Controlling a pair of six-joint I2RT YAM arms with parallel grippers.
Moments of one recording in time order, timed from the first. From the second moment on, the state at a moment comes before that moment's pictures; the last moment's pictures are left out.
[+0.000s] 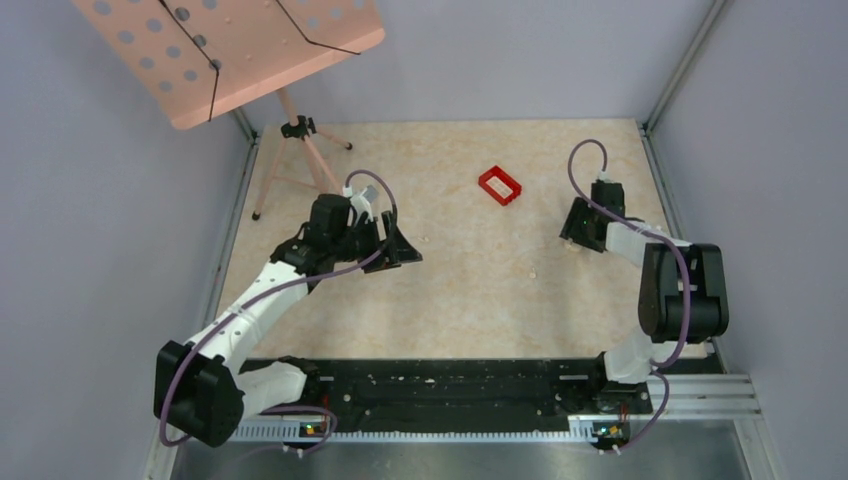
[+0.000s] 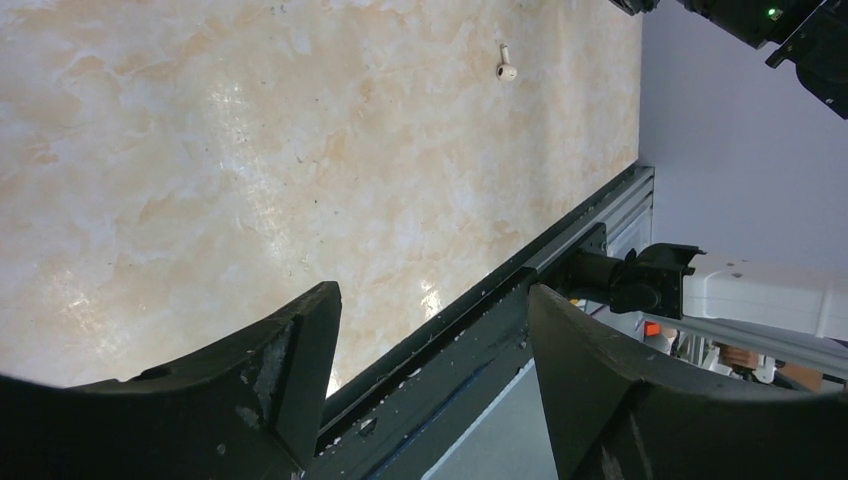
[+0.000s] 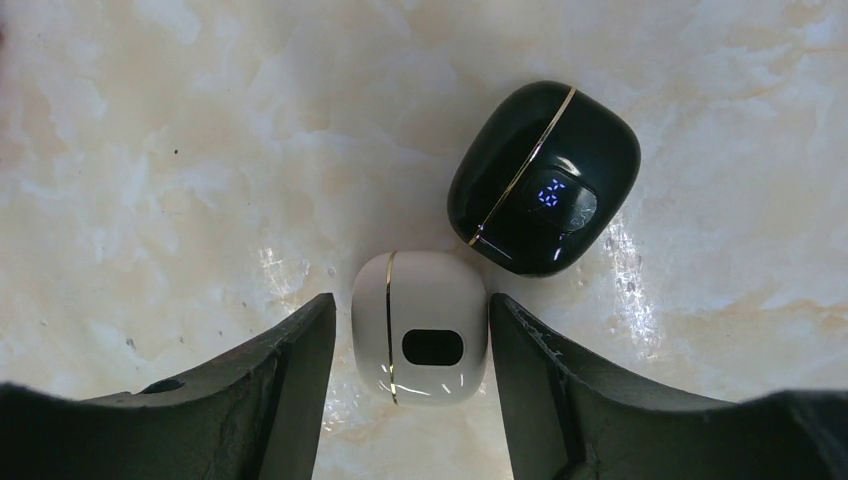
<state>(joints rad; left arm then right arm) -0.40 1.14 0.84 -0.37 0.52 -0.67 -0.02 1.62 0.84 -0.12 0.05 0.36</state>
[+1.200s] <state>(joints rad) -0.38 1.19 0.80 -0.24 0.55 -0.83 0.58 1.40 0.82 0.00 -0.30 0.56</state>
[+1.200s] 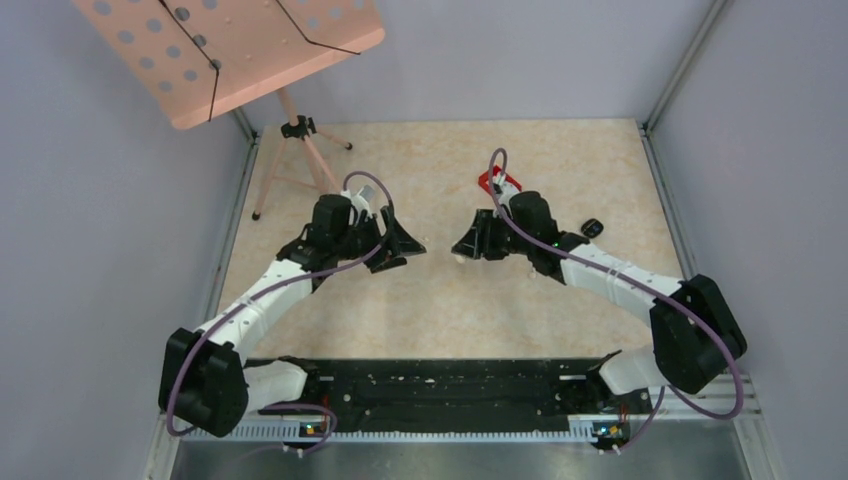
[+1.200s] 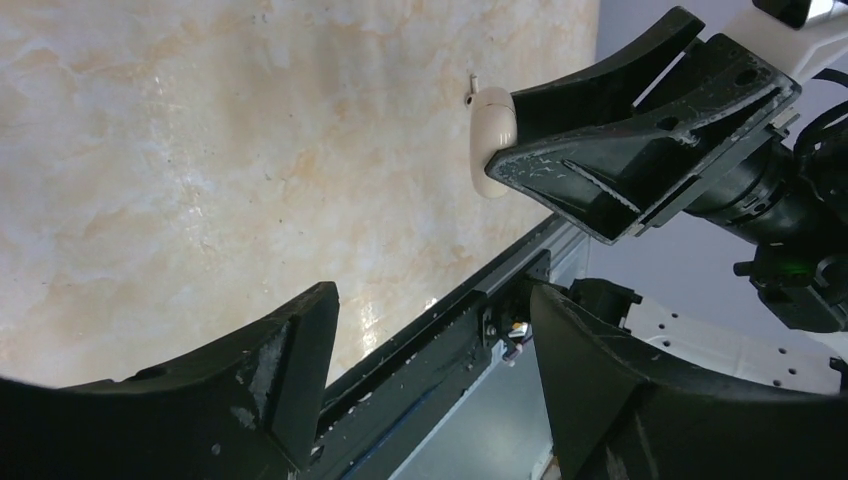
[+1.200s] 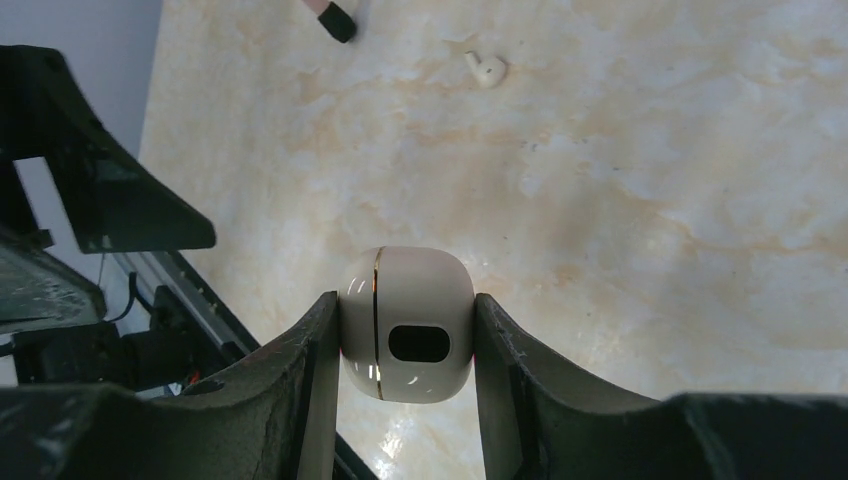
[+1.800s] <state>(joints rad) -0.35 1.34 0.72 0.08 0.73 -1.07 0.68 1.37 0.82 0.06 -0.38 0.58</state>
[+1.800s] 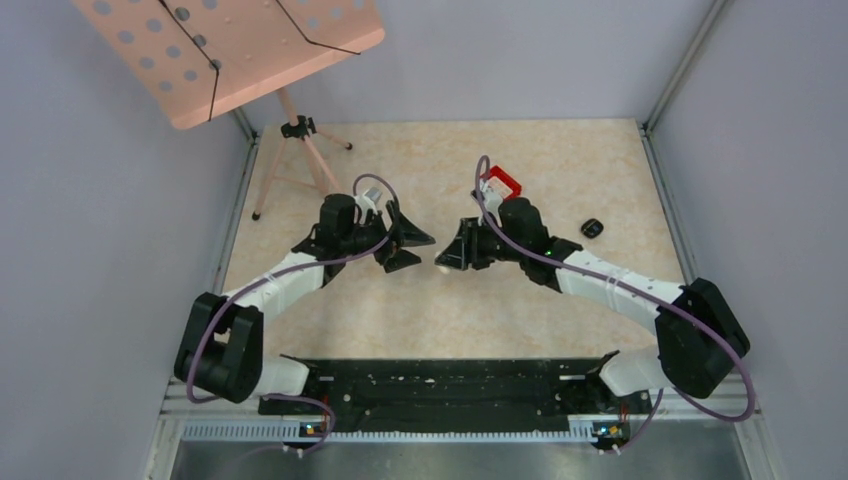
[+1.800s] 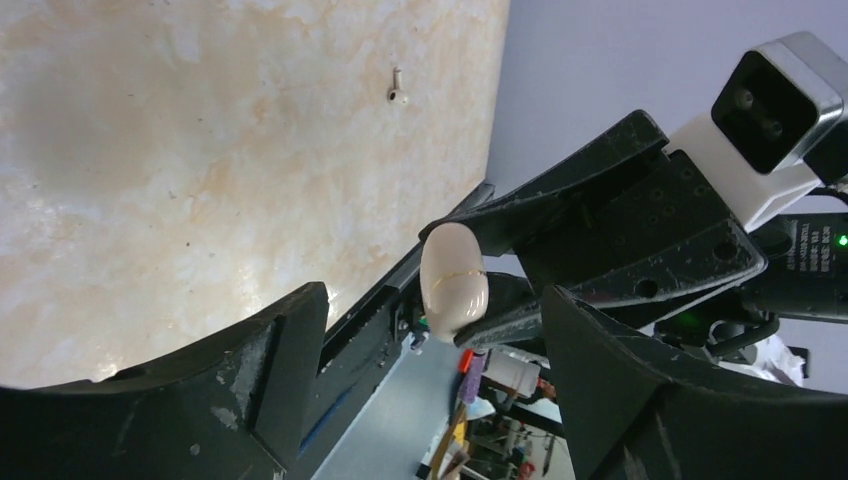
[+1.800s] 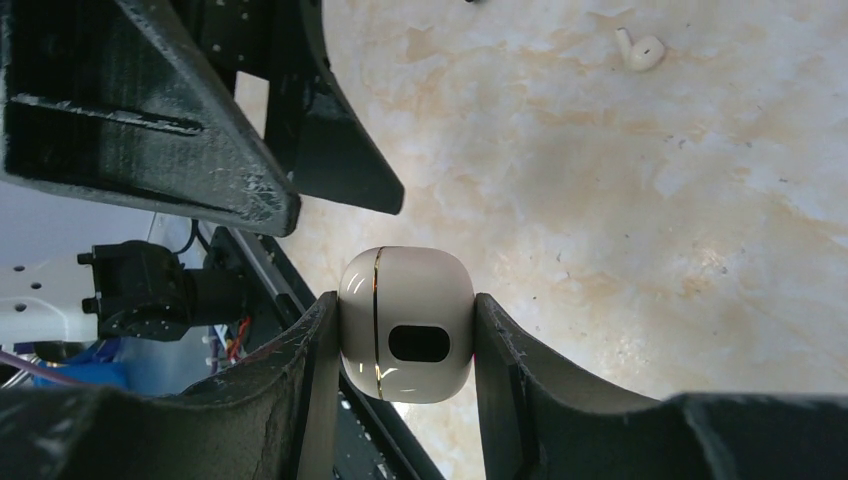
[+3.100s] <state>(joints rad) -0.41 1.51 0.73 0.22 0.88 -1.17 0.71 1.41 0.84 0.01 -0.38 0.54</state>
